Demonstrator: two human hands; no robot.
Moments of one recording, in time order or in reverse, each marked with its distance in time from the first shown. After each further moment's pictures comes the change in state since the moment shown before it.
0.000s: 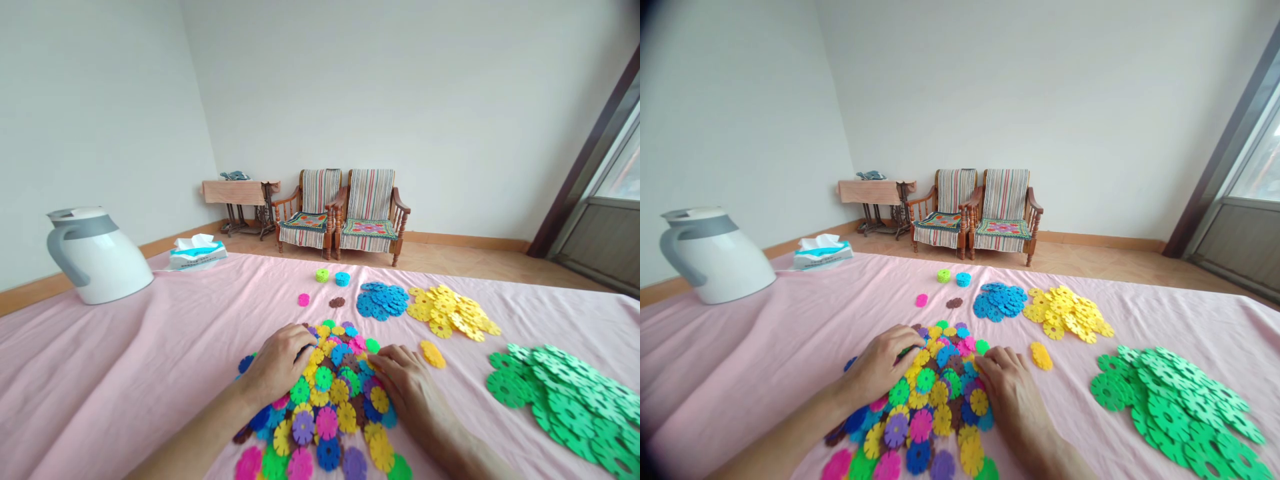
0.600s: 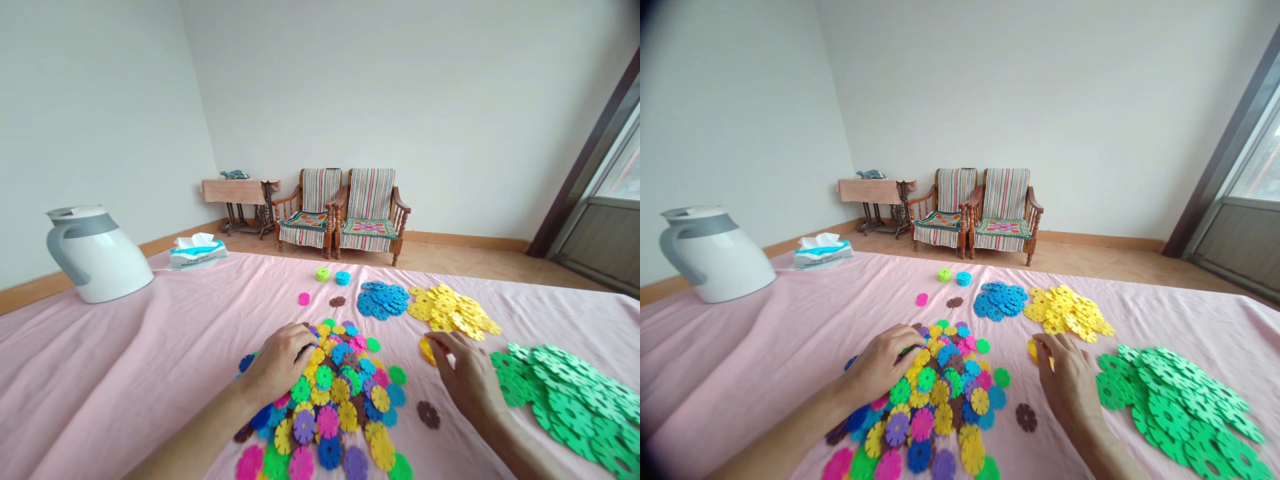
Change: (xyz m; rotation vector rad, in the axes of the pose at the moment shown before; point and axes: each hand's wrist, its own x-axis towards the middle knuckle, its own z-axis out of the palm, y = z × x) left_hand 0.000 0.001 -0.002 0.000 0.017 0.019; right_hand -0.011 0.064 -0.033 -0.203 0.320 0.298
